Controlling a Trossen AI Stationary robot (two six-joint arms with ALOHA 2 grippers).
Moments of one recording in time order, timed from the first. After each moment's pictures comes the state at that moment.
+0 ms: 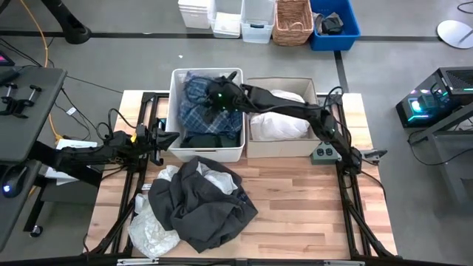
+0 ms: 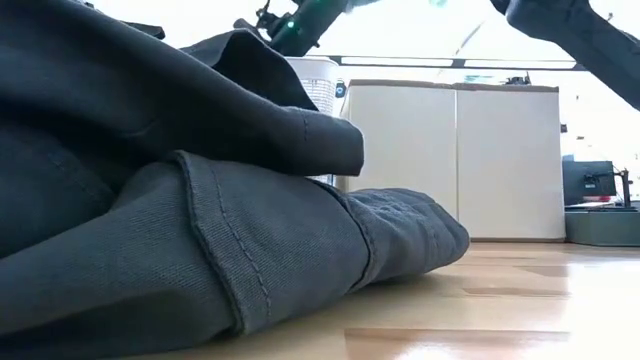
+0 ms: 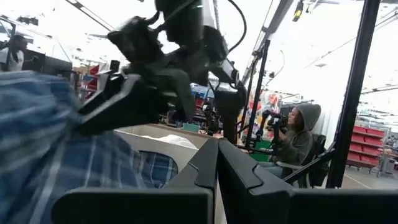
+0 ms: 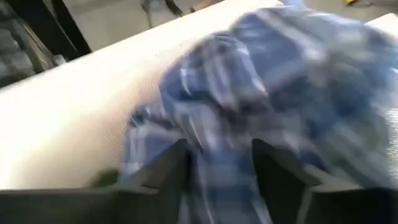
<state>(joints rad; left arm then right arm) 0.07 0.05 0.01 0.36 -0.14 -0.15 -0.24 2.25 2.32 -0.68 0.25 0.20</state>
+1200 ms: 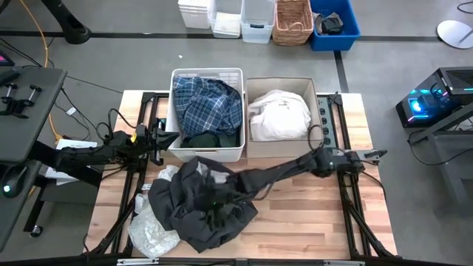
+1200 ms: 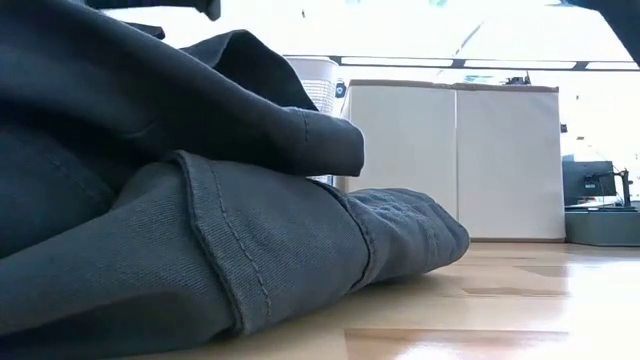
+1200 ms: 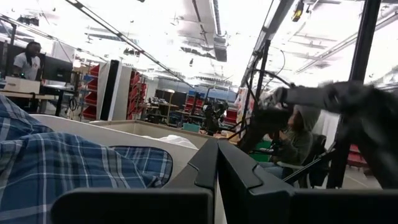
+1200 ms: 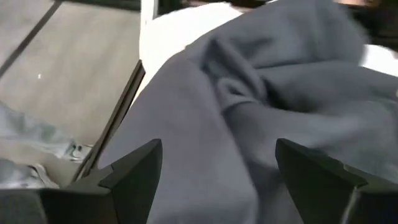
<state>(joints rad) 0.07 0.05 0.01 0.36 -0.14 -0.15 0.33 2.39 2.35 -0.70 -0.03 0.07</state>
